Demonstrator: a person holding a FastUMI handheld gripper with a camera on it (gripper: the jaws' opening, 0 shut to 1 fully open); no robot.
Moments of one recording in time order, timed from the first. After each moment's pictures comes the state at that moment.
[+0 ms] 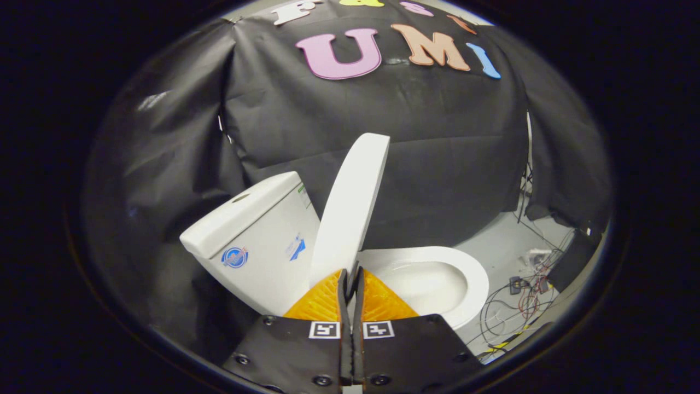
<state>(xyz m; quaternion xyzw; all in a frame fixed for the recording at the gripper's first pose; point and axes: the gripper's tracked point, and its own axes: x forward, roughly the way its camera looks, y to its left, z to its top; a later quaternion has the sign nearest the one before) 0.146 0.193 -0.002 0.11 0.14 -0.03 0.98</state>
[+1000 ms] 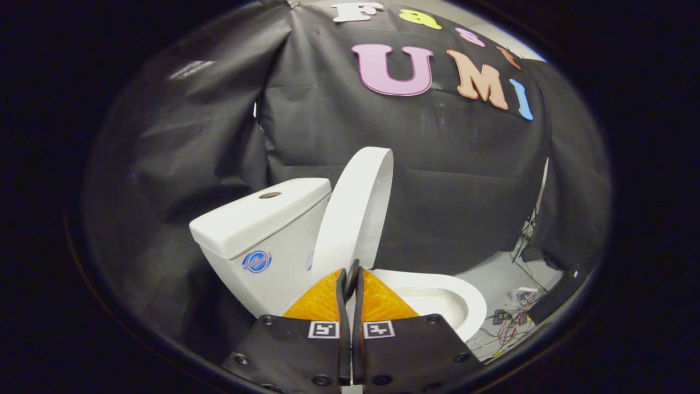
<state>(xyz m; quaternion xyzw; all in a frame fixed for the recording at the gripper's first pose) 0.167 0.256 0.032 0.01 0.09 -0.01 1.00</state>
